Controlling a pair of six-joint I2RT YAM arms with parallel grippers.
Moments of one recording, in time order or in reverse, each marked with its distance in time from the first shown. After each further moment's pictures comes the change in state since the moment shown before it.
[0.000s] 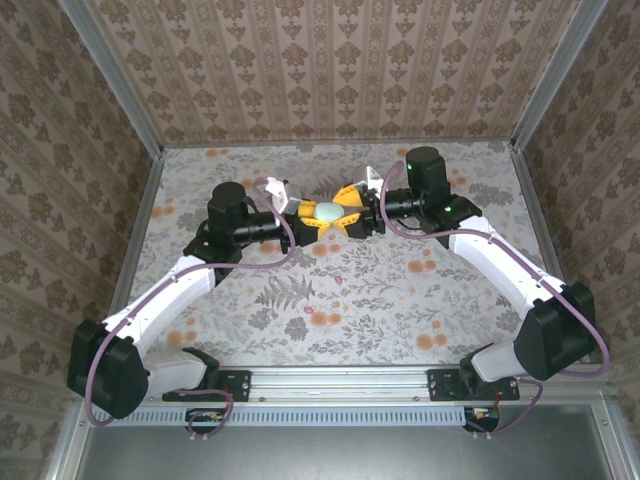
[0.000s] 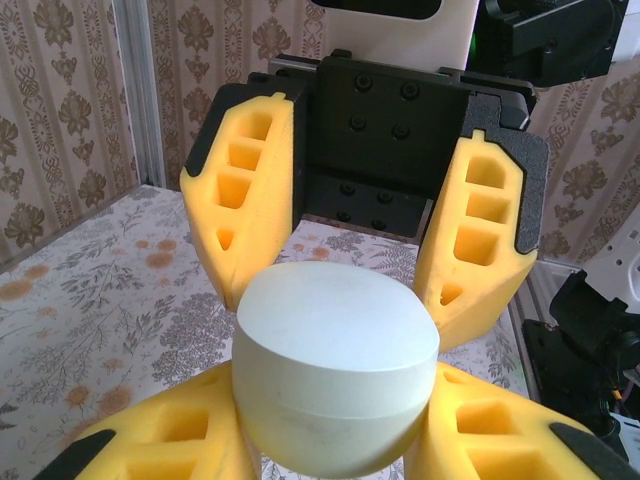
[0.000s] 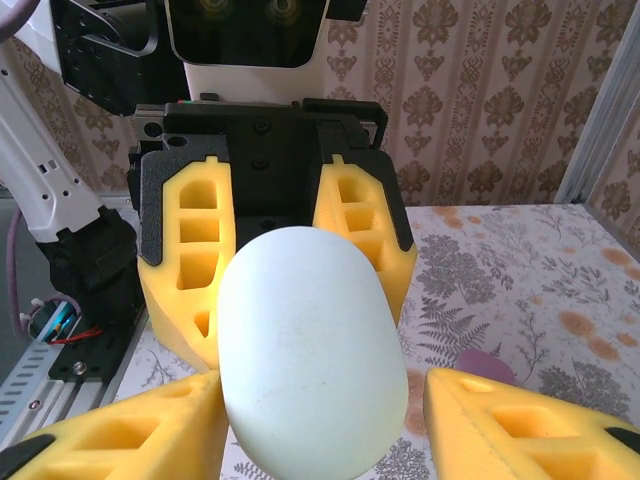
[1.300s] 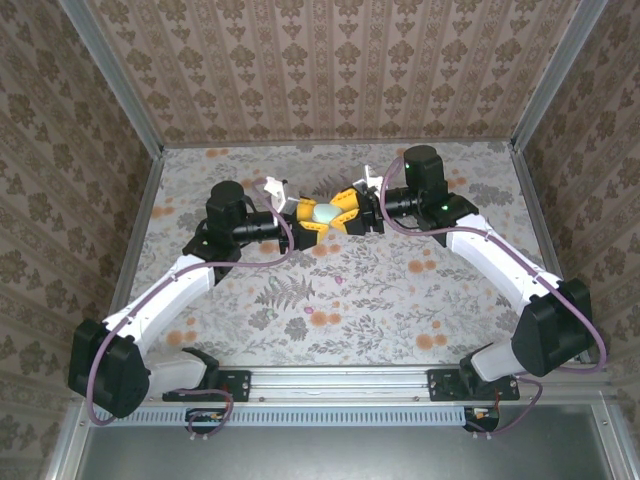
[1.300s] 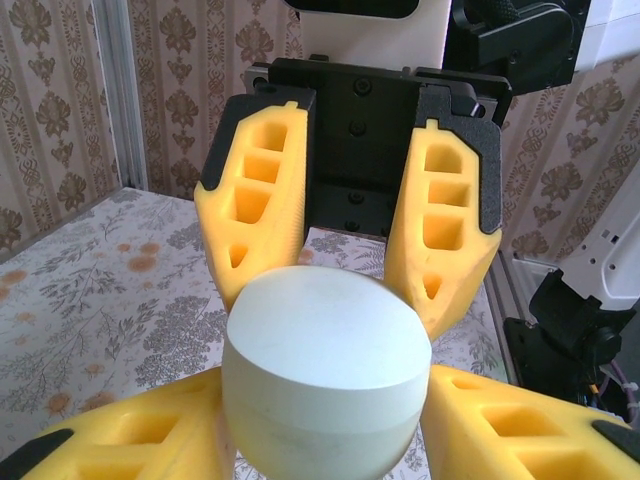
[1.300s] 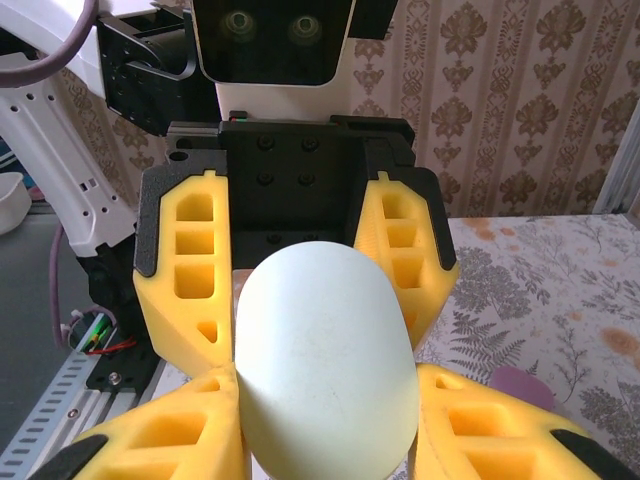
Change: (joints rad) left arm 0.014 0.005 0.001 0.006 0.056 -0.011; right arm 0.010 0.023 0.009 0.031 -0.069 0.054
